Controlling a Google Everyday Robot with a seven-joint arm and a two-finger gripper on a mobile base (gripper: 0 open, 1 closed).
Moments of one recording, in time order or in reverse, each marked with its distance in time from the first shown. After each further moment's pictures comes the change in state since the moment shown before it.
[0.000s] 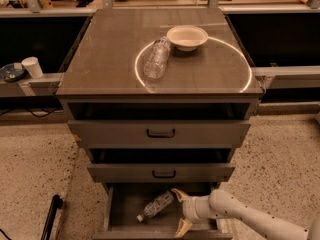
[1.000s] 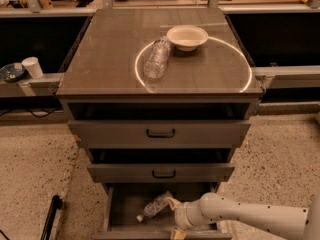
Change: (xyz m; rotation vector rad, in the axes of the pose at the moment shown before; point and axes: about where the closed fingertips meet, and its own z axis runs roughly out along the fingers) arm -0.065 0.046 -0.011 -0.106 0.076 0.124
